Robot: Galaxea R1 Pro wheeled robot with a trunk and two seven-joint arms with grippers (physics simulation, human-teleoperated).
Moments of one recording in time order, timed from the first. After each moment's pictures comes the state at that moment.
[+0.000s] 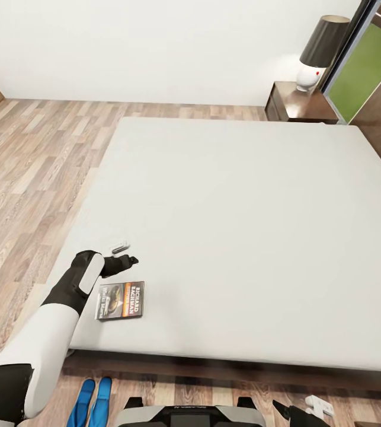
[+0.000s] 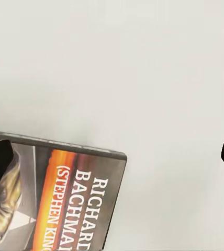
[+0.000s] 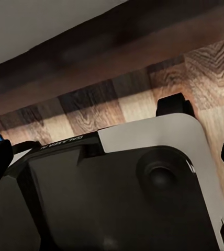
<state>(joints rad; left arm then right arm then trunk) -0.94 0.06 0.04 -0.78 0.46 0.80 0.15 -0.44 -0.24 -0.12 -0.08 -0.35 -0.05 0.62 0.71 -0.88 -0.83</state>
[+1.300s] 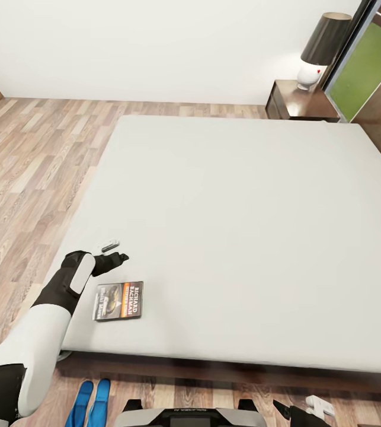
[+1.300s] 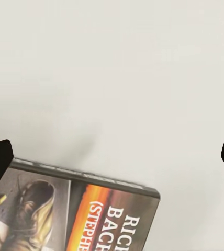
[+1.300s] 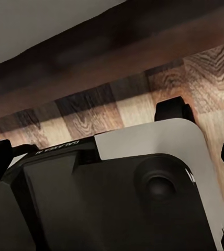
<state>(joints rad) -0.94 0.10 0.09 -0.78 0.46 0.75 0.15 -0.44 -0.24 -0.12 -0.08 -0.35 -0.05 0.62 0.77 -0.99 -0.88</state>
